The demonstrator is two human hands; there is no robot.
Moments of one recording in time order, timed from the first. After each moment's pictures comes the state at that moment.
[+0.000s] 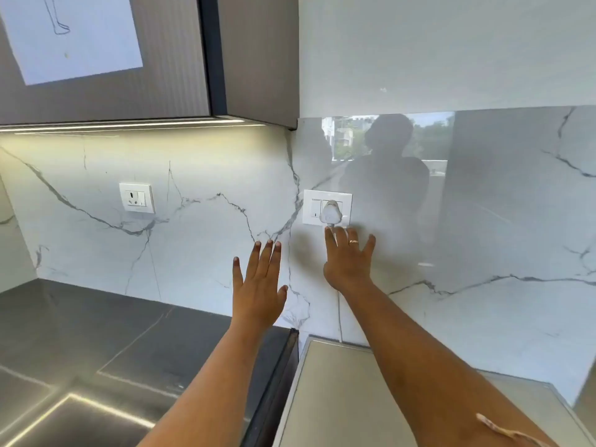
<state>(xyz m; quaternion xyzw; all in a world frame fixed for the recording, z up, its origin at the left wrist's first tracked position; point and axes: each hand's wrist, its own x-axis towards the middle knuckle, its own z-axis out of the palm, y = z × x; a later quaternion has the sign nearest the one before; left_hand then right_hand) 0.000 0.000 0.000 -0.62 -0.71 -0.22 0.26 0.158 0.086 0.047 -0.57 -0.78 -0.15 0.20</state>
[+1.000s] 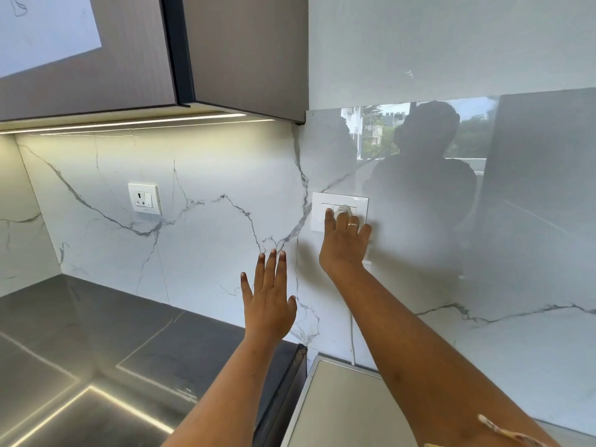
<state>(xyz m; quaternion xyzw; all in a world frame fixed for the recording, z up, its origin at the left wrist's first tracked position) 0.013 0.055 -0.019 -0.56 -0.77 -0.24 0.19 0.122 0.152 0.071 -0.58 -0.76 -0.18 0.22</state>
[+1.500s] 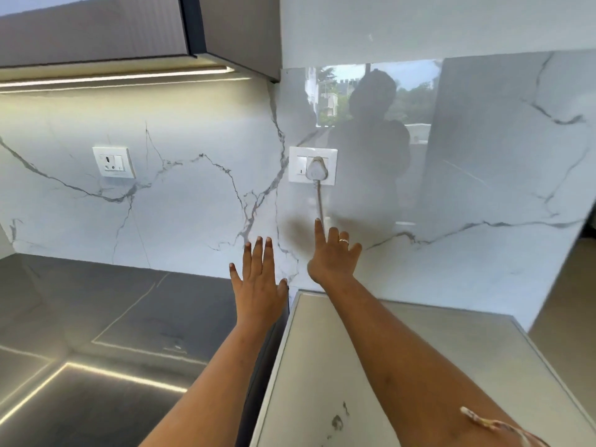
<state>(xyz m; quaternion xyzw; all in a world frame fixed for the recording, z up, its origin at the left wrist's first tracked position) 0.037 -0.052 -0.061 -0.61 -0.74 -0.26 0.14 0.160 0.020 -0.017 -0.65 -0.74 -0.06 0.16</state>
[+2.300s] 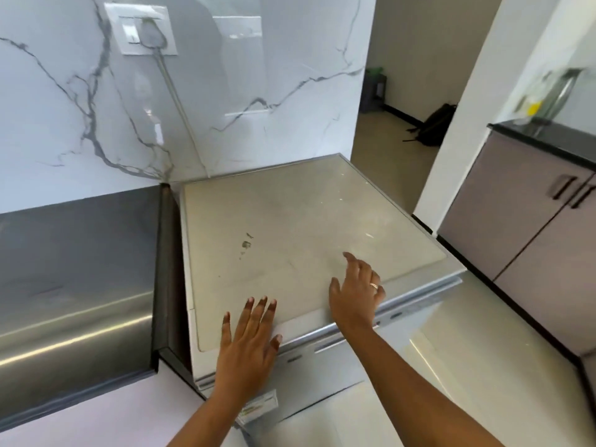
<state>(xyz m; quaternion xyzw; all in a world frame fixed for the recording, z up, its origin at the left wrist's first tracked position) 0.091 -0.357 -0.250 -0.86 -0.50 -0.11 -0.03 0.298 -0.350 -0.225 -0.86 -0.42 0.01 0.30</state>
